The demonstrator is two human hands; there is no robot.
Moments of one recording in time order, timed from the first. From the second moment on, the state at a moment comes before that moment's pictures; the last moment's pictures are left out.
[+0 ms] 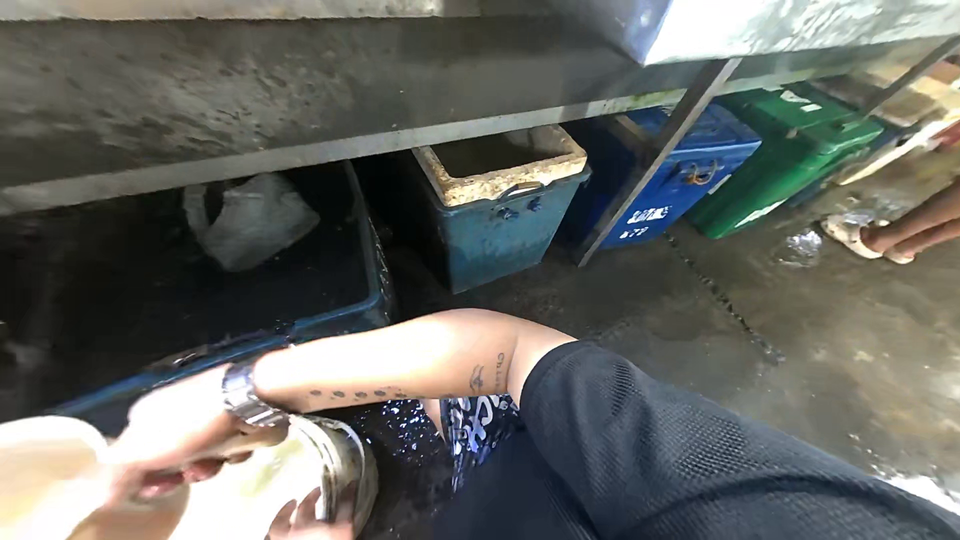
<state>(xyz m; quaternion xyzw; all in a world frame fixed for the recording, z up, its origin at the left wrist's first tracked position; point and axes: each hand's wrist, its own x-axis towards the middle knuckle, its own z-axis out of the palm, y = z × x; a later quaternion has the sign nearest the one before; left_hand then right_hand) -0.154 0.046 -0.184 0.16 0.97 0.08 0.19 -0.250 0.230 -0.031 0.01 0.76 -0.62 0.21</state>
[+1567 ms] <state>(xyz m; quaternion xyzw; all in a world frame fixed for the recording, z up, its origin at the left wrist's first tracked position) -0.182 0.048 -0.177 0.09 0.93 0.10 0.35 -0.297 0.390 -0.120 -0.10 0.99 0.07 -0.04</state>
